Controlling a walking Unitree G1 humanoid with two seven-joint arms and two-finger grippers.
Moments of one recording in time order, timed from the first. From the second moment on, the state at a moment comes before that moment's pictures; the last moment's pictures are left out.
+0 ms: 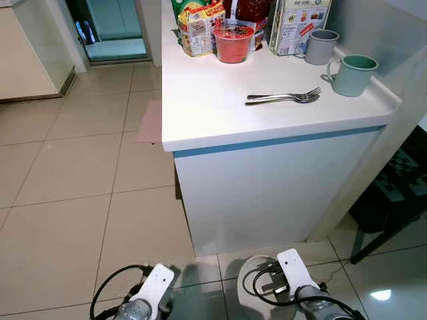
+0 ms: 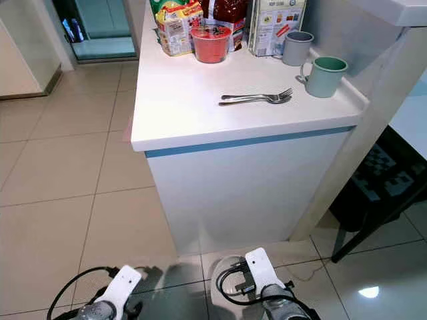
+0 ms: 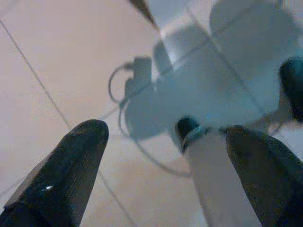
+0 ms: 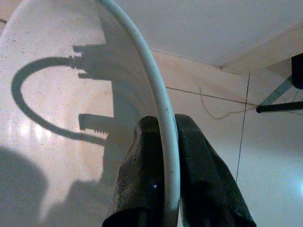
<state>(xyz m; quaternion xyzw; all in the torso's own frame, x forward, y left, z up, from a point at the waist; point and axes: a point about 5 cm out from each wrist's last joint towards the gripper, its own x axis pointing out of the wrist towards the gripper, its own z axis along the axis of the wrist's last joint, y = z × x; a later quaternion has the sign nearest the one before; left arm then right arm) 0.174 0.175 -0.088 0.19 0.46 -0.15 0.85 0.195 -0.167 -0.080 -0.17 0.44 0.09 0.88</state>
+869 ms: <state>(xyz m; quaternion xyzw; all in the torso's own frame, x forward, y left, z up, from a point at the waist) 0.312 0.158 0.027 0.10 0.16 -0.15 0.97 0.296 -0.164 0.006 -0.13 0.19 0.09 0.97</state>
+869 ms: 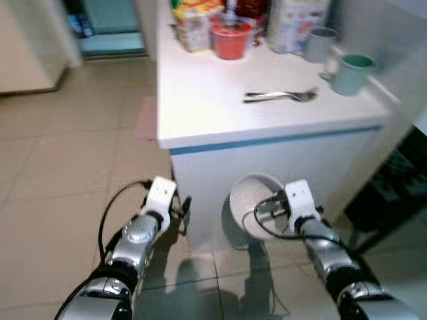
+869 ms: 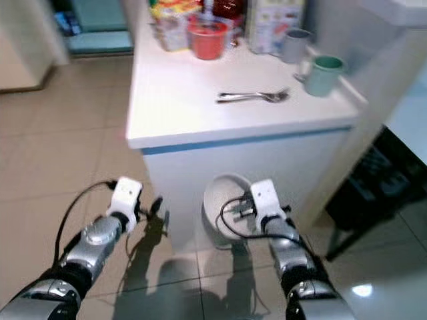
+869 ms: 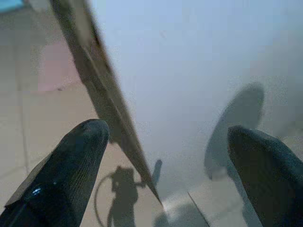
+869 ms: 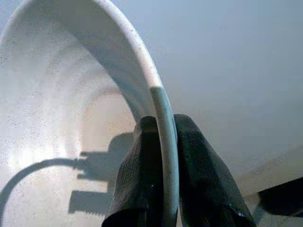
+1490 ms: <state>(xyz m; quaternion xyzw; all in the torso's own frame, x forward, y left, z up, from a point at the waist) 0.310 0.161 0.040 0.09 0.12 -0.15 0.98 0.293 -0.163 0.008 -0.11 0.17 0.11 0.97</state>
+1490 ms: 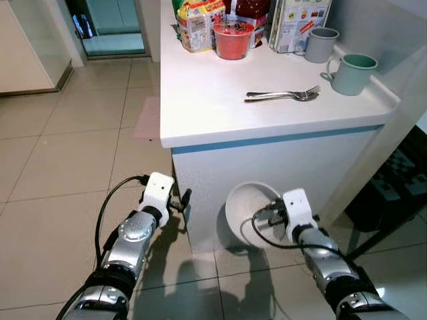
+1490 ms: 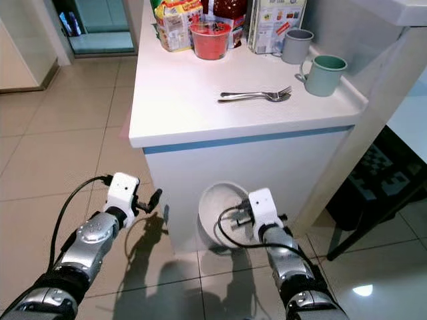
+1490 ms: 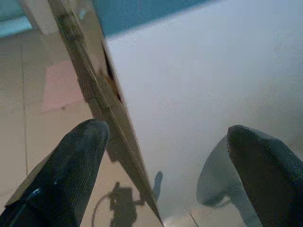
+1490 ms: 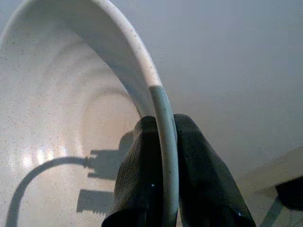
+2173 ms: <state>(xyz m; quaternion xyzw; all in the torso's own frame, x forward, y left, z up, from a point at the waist) 0.286 0.234 0.097 0.02 0.03 -0.15 0.99 0.279 -0.213 0.040 -0.14 0.09 0.17 0.97</state>
